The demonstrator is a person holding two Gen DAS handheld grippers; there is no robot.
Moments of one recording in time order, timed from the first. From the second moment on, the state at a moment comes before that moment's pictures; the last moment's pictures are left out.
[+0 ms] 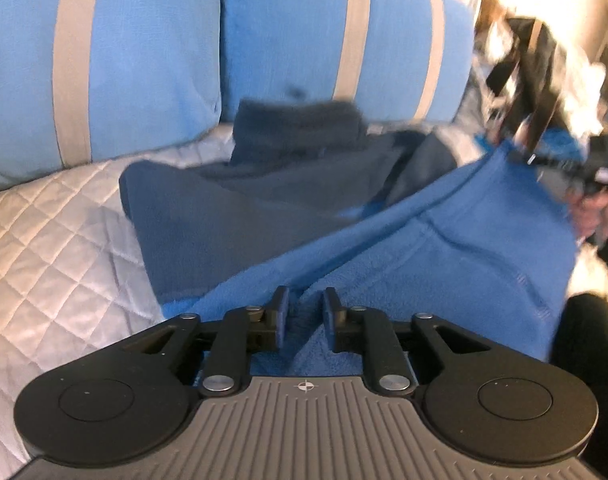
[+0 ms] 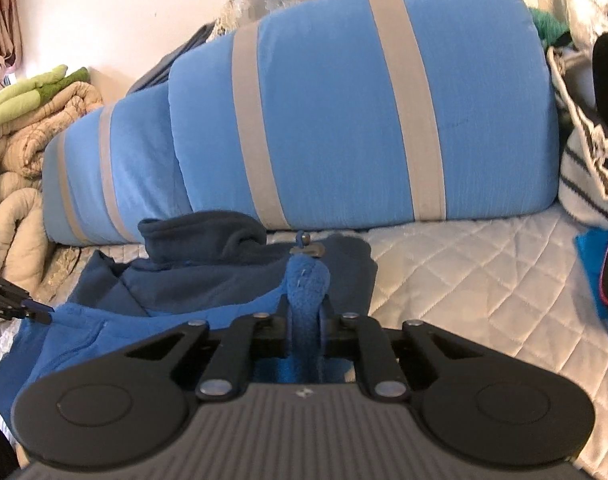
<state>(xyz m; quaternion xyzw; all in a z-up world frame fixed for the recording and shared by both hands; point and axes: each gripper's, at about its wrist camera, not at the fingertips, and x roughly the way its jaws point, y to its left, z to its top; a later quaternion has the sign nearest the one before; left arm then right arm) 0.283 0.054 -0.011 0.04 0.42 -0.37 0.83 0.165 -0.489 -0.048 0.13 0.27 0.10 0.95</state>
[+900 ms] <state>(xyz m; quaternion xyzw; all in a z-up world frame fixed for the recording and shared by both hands) 0.225 0.149 -0.043 -0.06 0.42 -0.33 0.85 0.166 -0.480 -0.038 0.12 0.29 0.06 0.95</state>
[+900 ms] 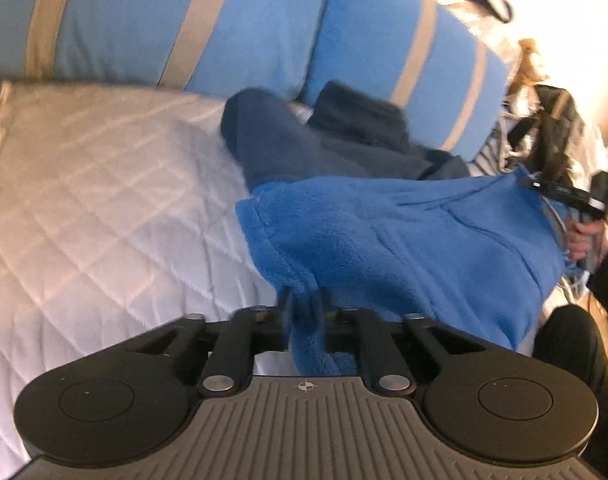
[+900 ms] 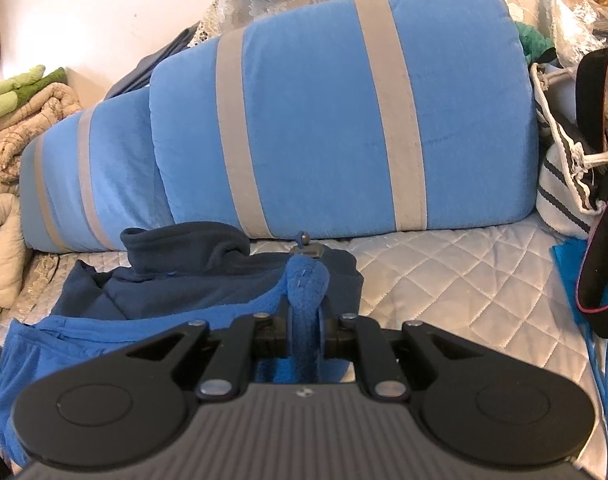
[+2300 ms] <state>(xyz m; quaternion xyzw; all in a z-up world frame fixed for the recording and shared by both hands) 0.247 0.145 -0.043 -0.09 0.33 -0.37 0.87 0.160 -0.486 -0.051 0.14 0.29 0.05 0.95</state>
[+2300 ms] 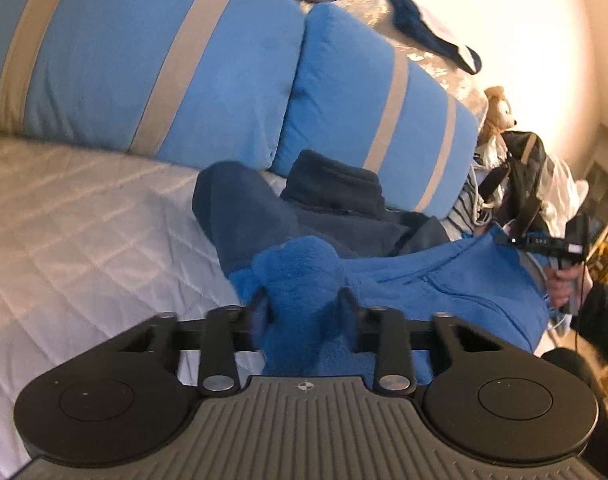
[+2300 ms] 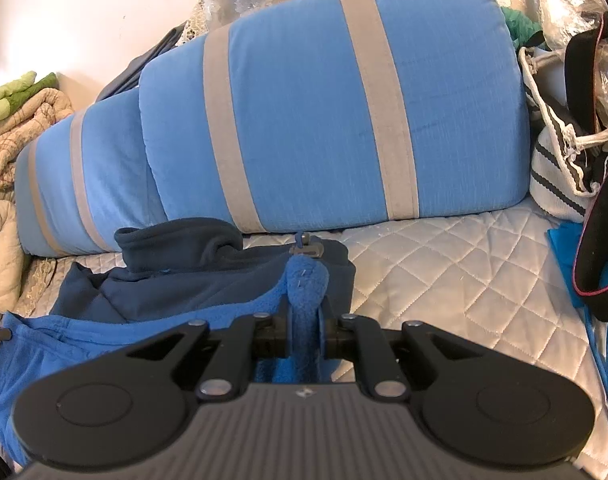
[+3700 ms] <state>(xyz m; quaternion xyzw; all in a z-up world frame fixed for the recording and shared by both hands) 0.336 0.092 -0.003 -0.10 0.30 -0.19 0.93 0.204 -0.497 -0.035 0.11 0.25 0.01 0.96</state>
